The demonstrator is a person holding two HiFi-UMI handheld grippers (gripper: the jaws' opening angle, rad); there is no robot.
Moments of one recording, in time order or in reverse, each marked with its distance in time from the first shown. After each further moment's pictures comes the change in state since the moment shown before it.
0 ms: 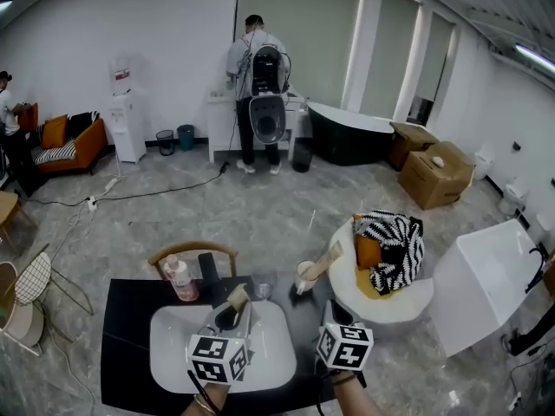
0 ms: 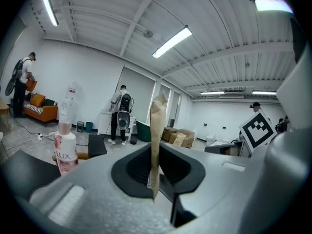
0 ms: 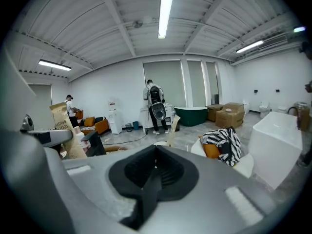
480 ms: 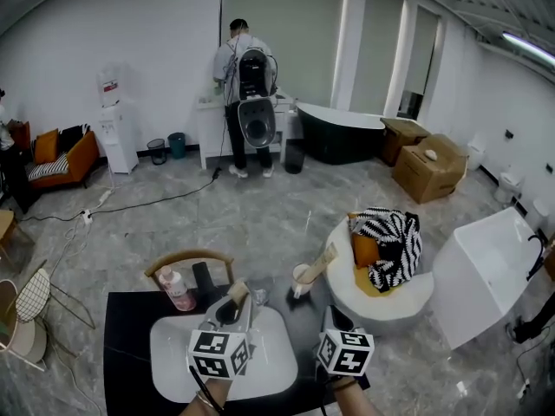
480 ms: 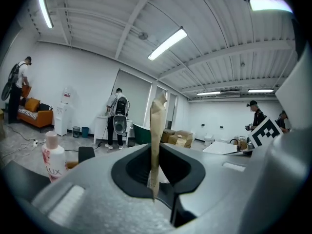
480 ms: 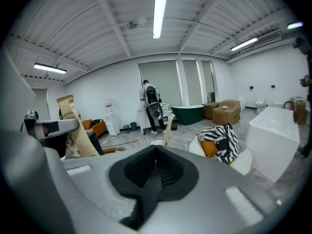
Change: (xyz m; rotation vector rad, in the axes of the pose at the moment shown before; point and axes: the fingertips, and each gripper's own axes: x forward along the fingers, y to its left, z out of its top) left arm 0.026 -0.003 0.023 0.042 -0.029 -0.034; right arm -0.005 -0.008 -0.008 0.050 0.003 -0.028
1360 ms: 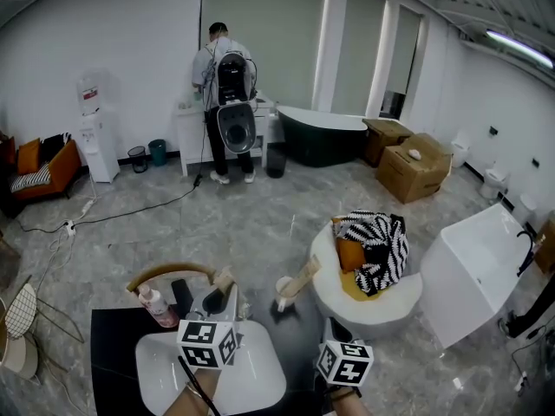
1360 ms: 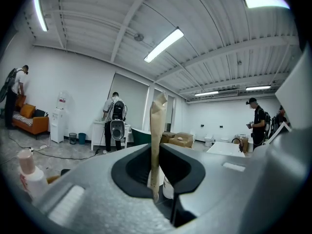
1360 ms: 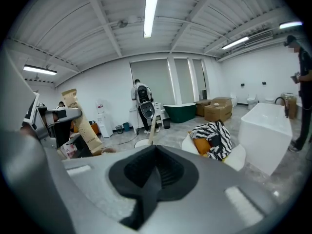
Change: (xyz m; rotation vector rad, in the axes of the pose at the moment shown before) left arm 0.064 0.011 0.028 0.049 -0.038 -0.017; right arm 0.007 -0.045 -0.004 0.057 0.012 -0.076
